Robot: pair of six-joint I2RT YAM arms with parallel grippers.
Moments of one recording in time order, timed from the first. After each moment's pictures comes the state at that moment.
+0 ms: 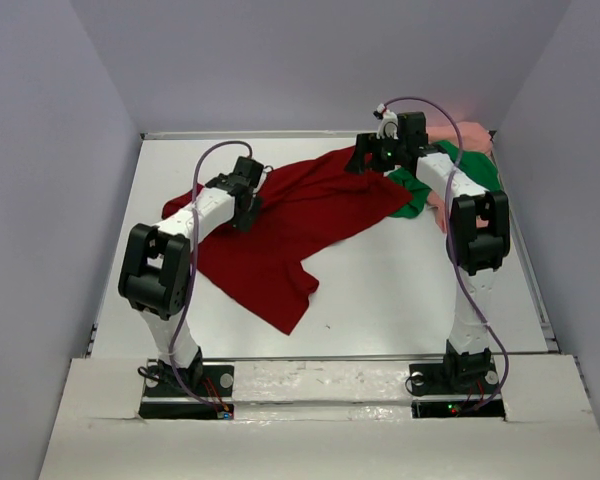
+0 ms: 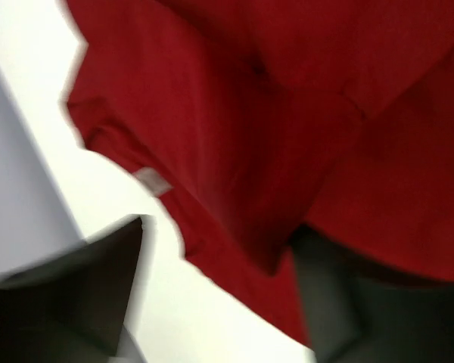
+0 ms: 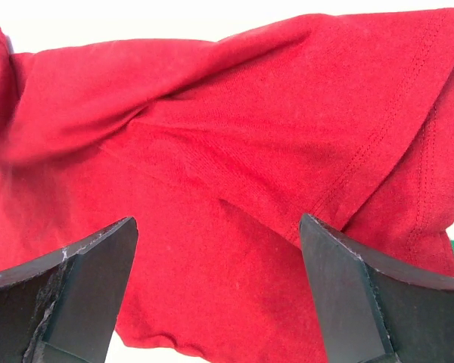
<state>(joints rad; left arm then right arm) -0.37 1.78 1.32 -0.60 -0.50 0.20 0.17 2.17 1.80 -0.28 -0.56 0.12</state>
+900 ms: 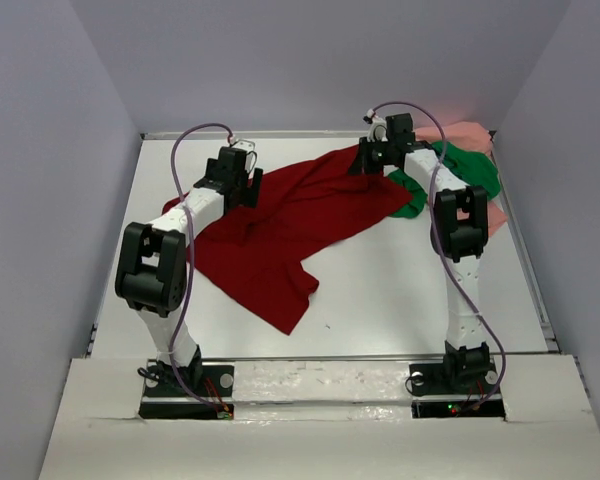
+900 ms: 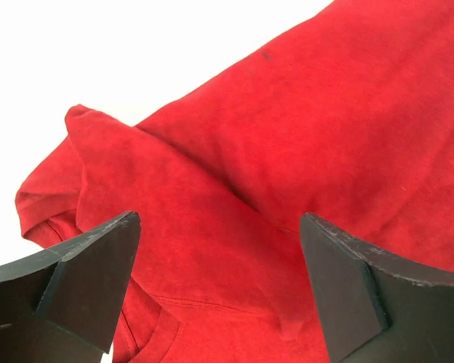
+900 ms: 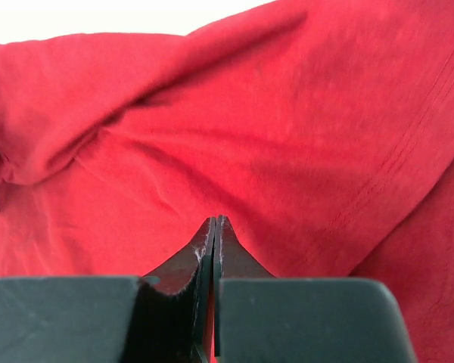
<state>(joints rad) -0.30 1.79 1.27 -0.23 -0.29 0.04 0.18 2.40 2.07 -0.40 -0.61 0.13</state>
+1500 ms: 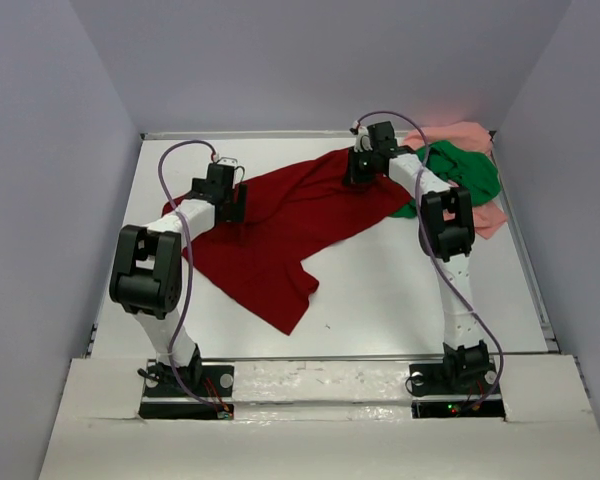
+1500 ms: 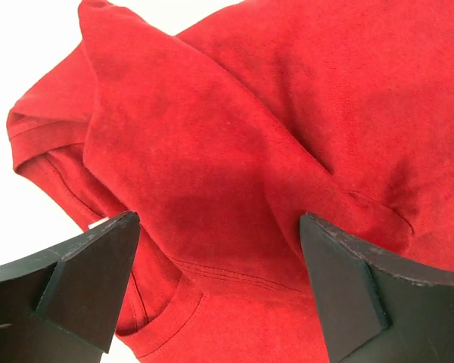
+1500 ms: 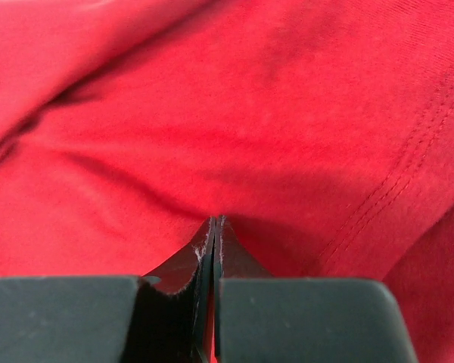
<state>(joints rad) -0.22 1.76 1.12 -0.20 -0.32 -0.02 0.24 2.47 2.11 -0.47 -0.43 0.11</state>
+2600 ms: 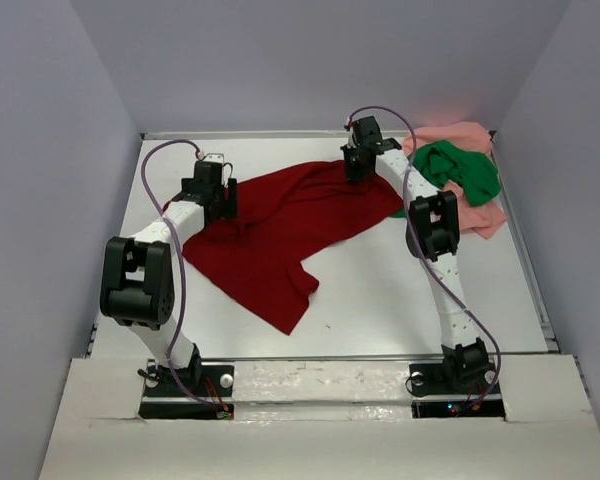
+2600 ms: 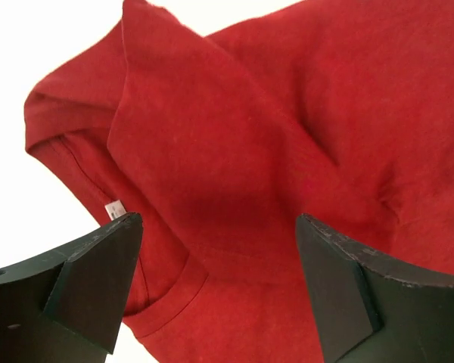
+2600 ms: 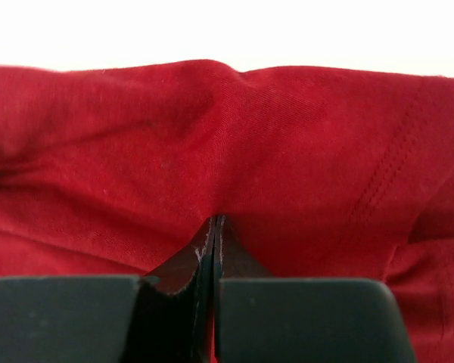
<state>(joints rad) -0.18 1.67 1.10 -0.22 -0.28 -0.10 0.31 2.61 2.41 -0.67 -0.07 0.15</state>
